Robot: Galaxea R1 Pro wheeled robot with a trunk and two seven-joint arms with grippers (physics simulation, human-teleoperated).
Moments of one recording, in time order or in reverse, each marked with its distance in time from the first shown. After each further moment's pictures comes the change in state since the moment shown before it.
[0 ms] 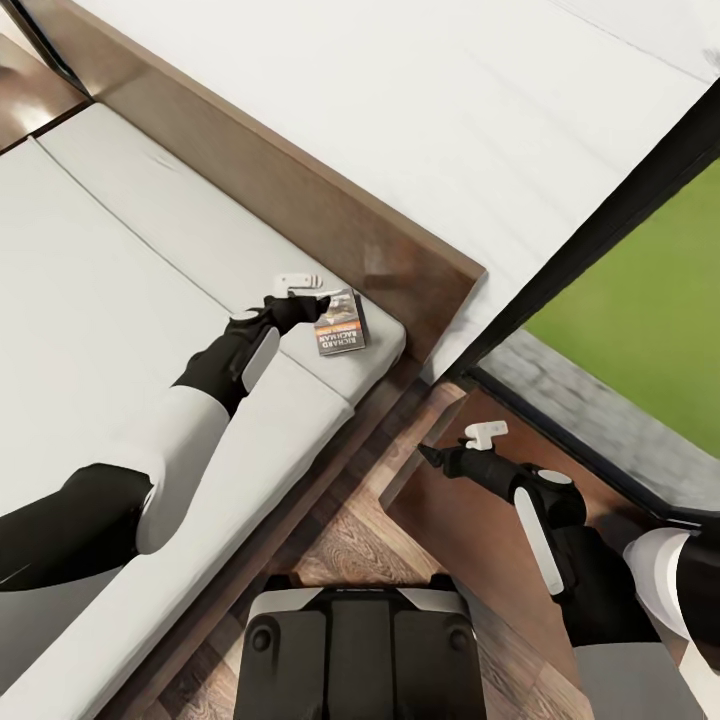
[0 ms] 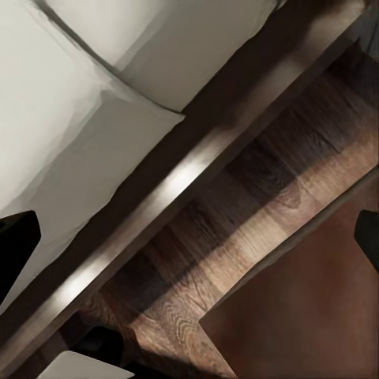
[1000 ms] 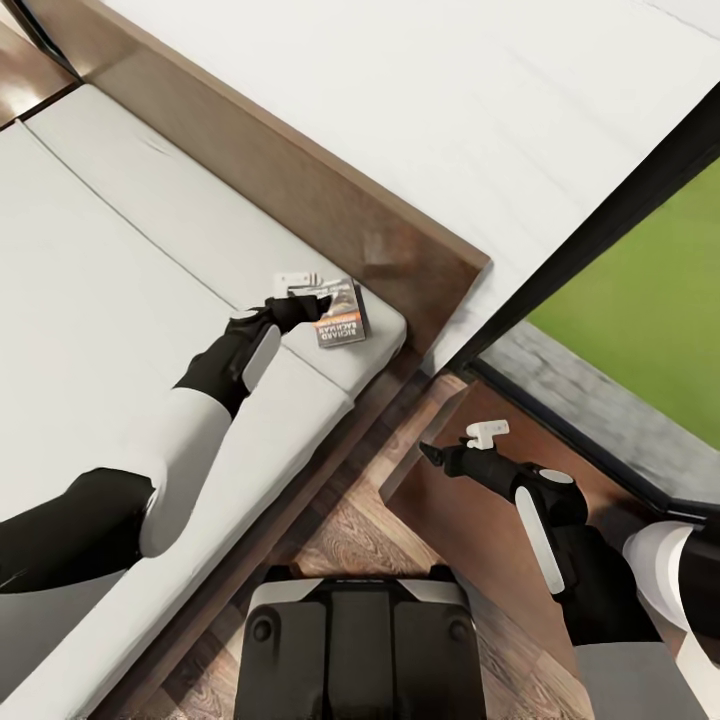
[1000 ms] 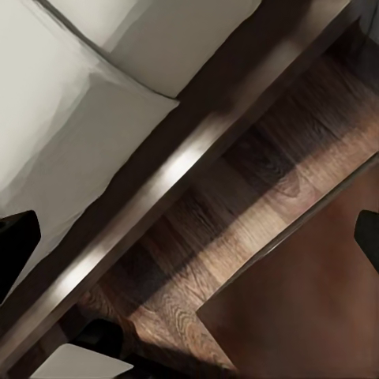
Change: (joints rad) left arm 0.010 -0.012 0.033 -0.027 0.026 0.041 0.014; right arm -0.001 -0.001 -0.005 -0.001 0.000 -0.001 0.001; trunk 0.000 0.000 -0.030
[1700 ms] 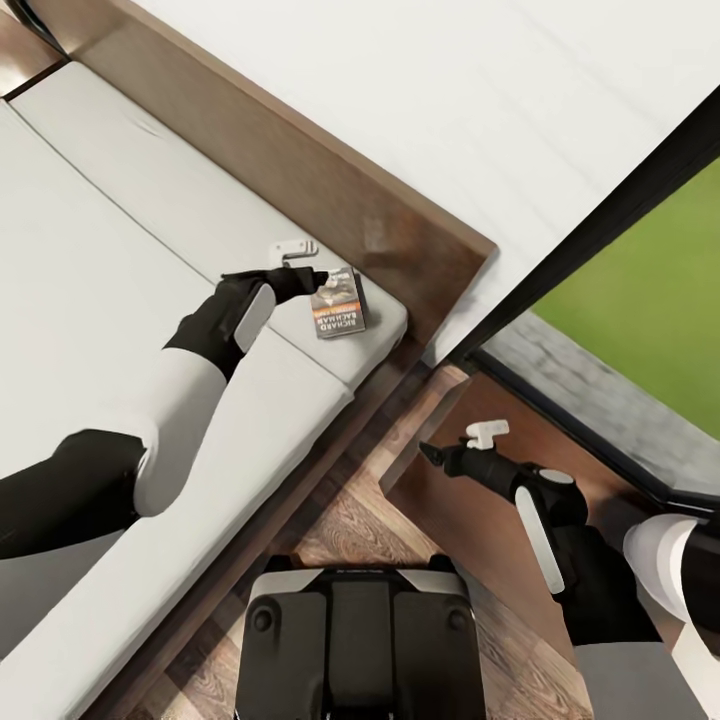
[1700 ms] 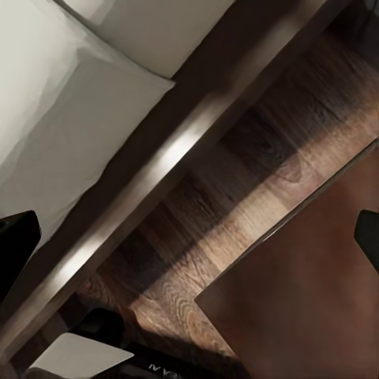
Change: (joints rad) left arm -0.132 -0.003 0.023 0.041 0.019 0.143 0.032; right arm 0.000 0.000 0.000 0.000 -0.001 0.000 0.000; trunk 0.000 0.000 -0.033
